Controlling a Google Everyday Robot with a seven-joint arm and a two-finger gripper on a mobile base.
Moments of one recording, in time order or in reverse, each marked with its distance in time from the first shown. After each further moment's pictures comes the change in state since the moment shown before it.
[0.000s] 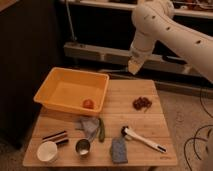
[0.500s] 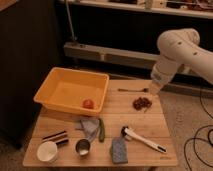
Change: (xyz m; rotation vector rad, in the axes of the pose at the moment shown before) arm 0.131 -0.005 0.056 -0.086 0.099 0.113
